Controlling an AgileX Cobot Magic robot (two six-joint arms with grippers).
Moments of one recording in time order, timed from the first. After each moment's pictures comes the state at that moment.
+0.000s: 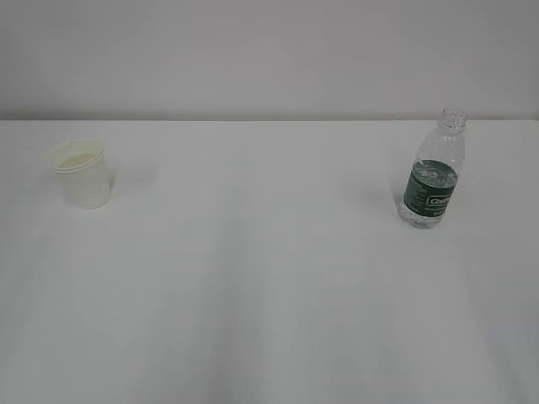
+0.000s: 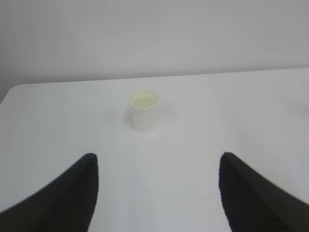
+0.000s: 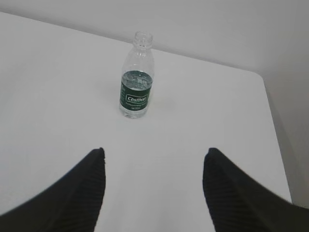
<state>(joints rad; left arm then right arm) -0.03 0.15 -0.59 -0.14 0.81 0.08 0.24 0.20 -0.47 -0.23 0.77 0.03</state>
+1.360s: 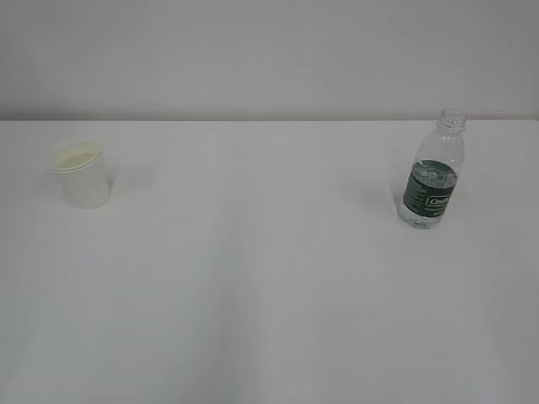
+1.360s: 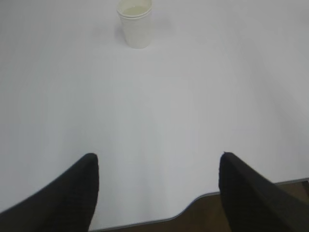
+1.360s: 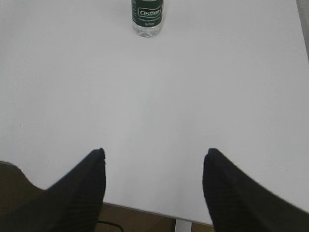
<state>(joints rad) -0.03 0.08 -0.57 -0.11 1.13 0.08 0.24 0.10 -0.51 -0.12 1.16 0.04</state>
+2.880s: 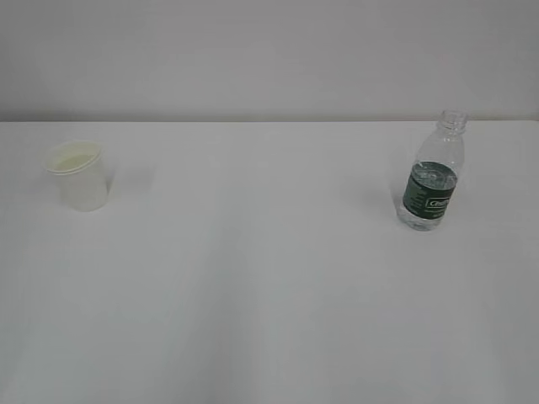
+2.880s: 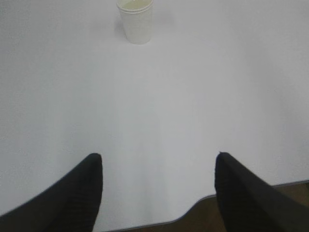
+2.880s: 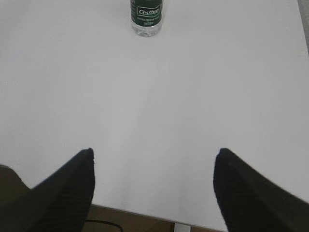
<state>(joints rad) -0.03 0.08 -0.53 -0.10 1.11 0.08 0.24 0.10 -0.50 -0.12 1.14 0.04</state>
